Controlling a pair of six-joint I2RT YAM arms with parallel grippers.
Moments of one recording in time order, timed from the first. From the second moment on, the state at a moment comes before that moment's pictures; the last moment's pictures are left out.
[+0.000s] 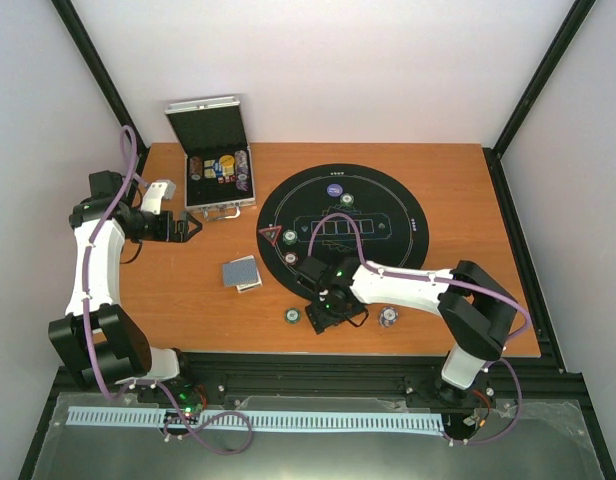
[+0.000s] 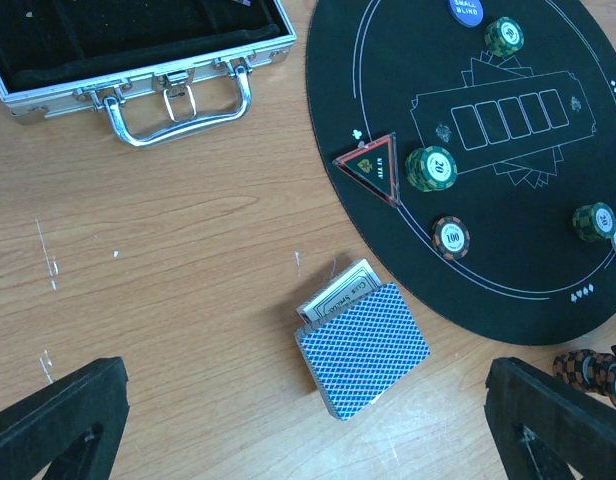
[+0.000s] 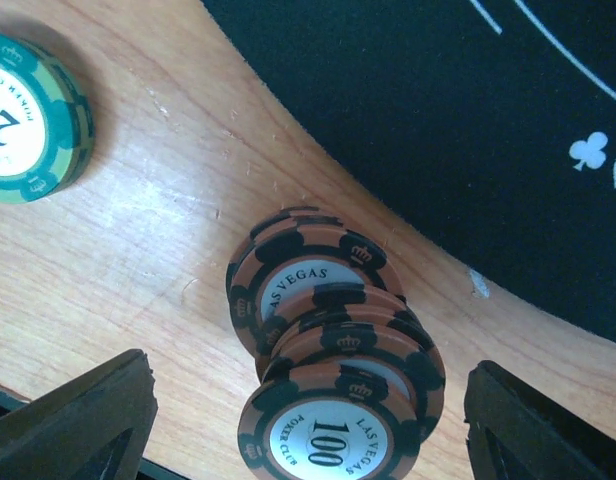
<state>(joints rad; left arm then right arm) 0.32 1.35 1.23 -1.02 0.62 0.34 1.02 1.68 1.06 -0.81 0.01 0.52</state>
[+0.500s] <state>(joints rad) 0.32 1.35 1.23 -1.02 0.63 0.34 1.00 1.69 1.06 -0.81 0.02 0.52</state>
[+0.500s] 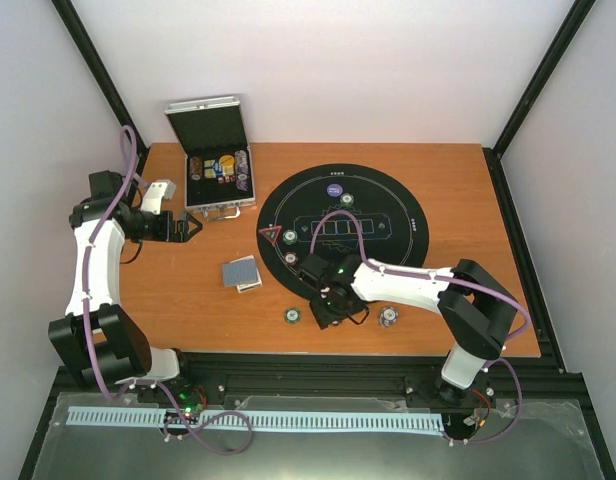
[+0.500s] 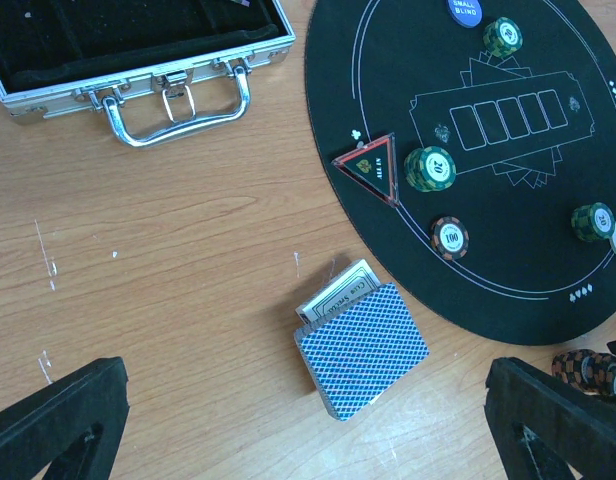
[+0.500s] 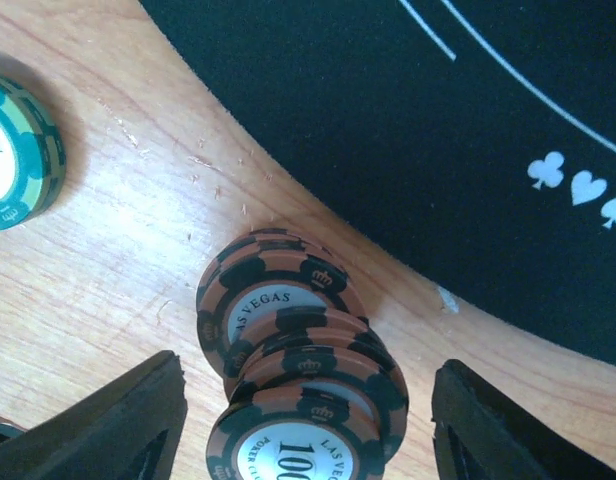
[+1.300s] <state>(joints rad) 0.32 1.35 1.23 -1.02 0.63 0.34 0.99 1.69 1.11 -0.85 0.03 0.51</state>
